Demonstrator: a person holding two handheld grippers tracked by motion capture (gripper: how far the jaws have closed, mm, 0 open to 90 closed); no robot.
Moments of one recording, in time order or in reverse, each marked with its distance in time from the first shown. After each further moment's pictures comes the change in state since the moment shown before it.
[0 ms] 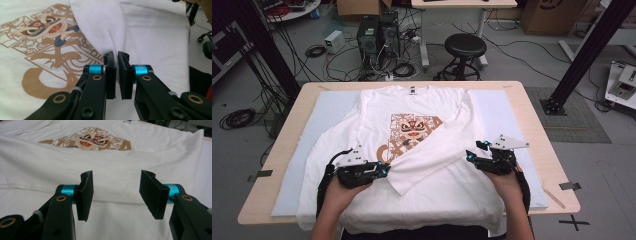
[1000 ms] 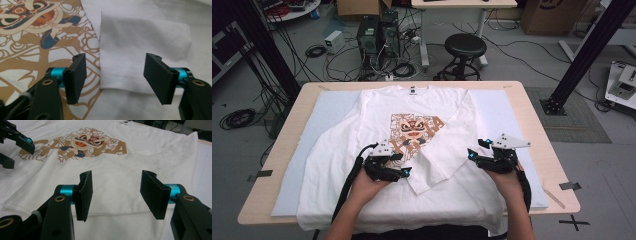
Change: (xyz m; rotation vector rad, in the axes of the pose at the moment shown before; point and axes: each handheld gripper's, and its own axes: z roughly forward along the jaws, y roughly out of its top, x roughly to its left) left arm 0.013 0.006 0.085 0.158 0.039 -0.054; right arm -0.006 -0.001 0.001 -0.009 -0.019 -0.013
